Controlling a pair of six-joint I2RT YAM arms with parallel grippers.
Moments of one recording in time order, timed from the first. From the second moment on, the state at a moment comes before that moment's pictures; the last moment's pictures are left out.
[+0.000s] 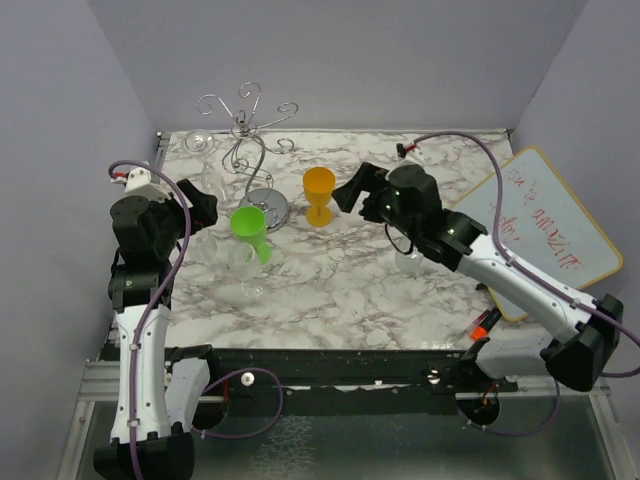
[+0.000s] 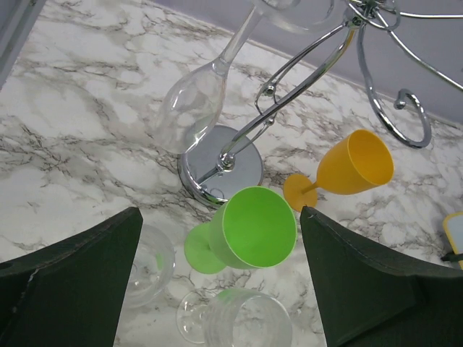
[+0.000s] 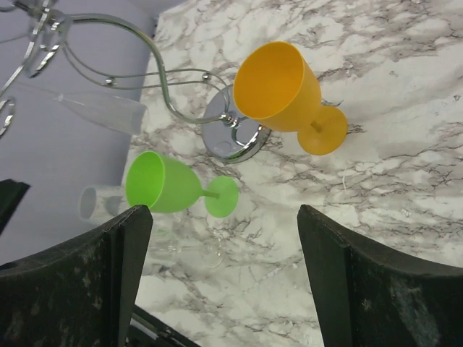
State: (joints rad) left arm 0.14 0.78 0.92 -0.41 0.21 -0.37; right arm 0.78 1.23 1.18 -0.27 0.26 0.77
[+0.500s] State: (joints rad) left arm 0.08 0.80 1.28 -0.56 0.26 -0.29; right arm 0.74 1.82 1.60 -0.38 0.44 0.59
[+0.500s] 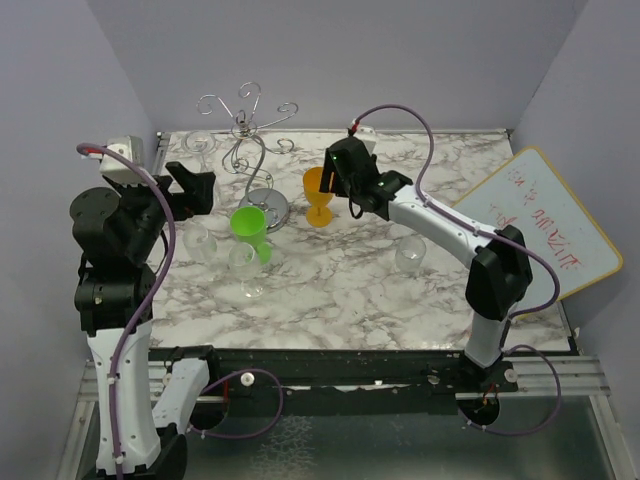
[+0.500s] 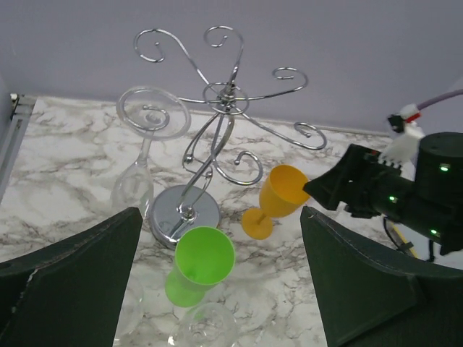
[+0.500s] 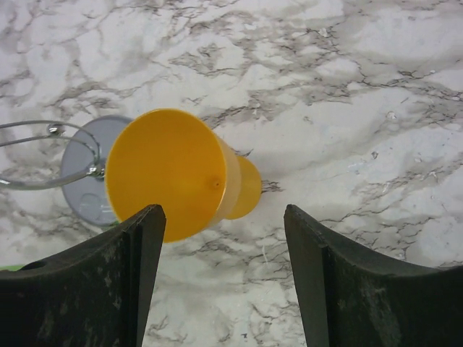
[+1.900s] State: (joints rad) left arm -0.05 0.97 1.43 -0.37 0.85 -0.46; right arm 0.69 1.20 1.05 -0.09 0.44 0.48
